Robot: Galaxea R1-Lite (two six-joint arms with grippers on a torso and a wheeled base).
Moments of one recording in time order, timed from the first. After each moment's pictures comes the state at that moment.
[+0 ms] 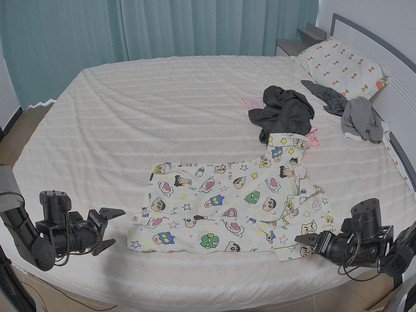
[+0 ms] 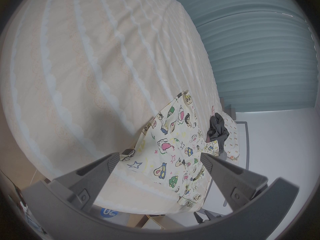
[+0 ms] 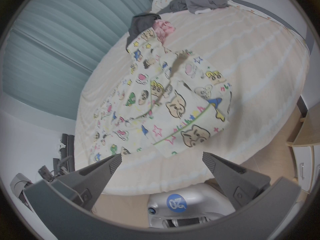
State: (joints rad) left arm -0.03 1.92 -0.23 -1.07 -0.39 -1.09; right arm 0.47 1.72 -0.21 -0.78 -0.05 0.89
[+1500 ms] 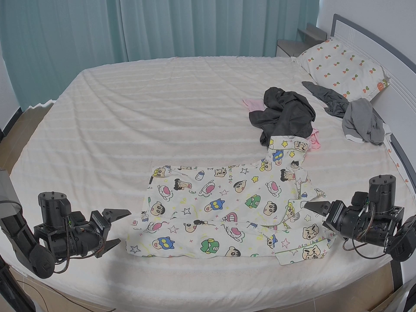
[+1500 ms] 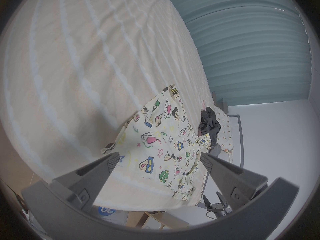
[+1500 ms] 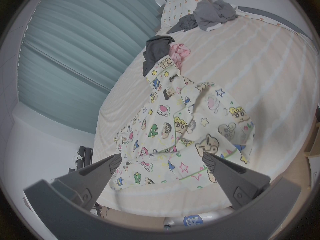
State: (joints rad) left arm -0.10 1.87 -0.18 -1.14 -0.39 -1.10; right arm 0.32 1.68 -0.29 -0.87 0.08 0.84
